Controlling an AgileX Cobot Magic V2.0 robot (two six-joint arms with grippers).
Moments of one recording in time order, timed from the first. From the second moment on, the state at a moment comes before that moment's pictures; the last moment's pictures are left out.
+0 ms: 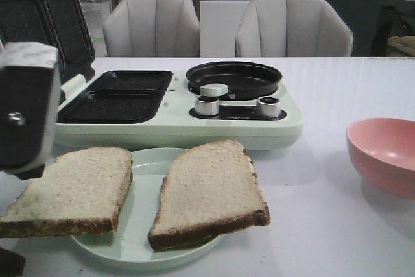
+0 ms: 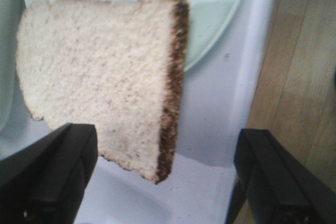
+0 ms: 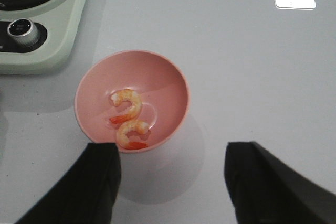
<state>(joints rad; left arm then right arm) -0.83 1.31 -0.52 0.71 0.45 0.00 -0.01 0.66 -0.62 0.01 0.69 0.05</state>
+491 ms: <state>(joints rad) -0.83 1.46 -0.59 0.94 0.46 -0.18 -0.01 0.66 -0.62 0.01 0.69 0.05</state>
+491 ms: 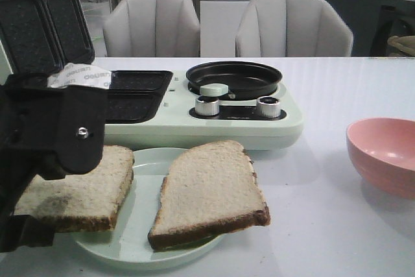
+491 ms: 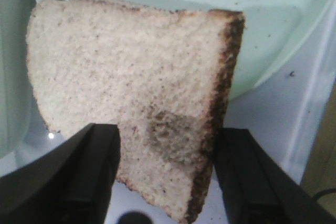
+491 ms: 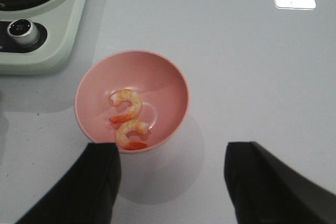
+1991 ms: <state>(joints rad) -0.83 1.47 -0.59 0.95 0.49 -0.18 -0.01 0.66 -0.62 0.01 0.69 0.05</state>
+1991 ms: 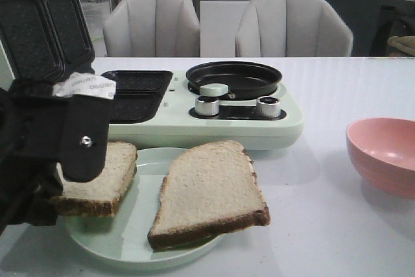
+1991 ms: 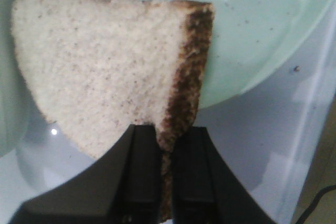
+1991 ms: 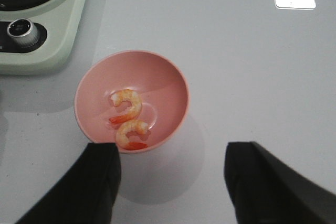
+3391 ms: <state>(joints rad) -0.46 1.84 -1.31 1.41 0.32 -0.23 -0.01 0.66 -0.62 0.01 0.69 0.05</state>
